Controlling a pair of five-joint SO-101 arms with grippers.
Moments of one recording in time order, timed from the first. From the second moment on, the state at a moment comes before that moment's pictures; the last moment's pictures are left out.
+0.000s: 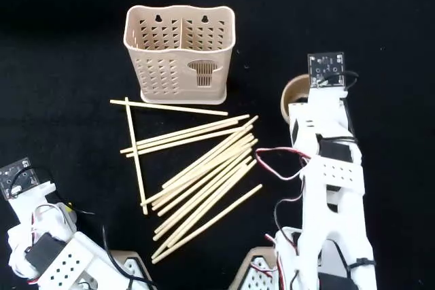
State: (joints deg) left arm -59.6 -103.8 96.3 73.0 -25.6; right arm 12.3 -35.7 60.6 24.8 15.3
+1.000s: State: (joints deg) left arm -59.6 -103.8 96.3 73.0 -25.6; right arm 13.1 -27.6 35.0 48.3 19.2
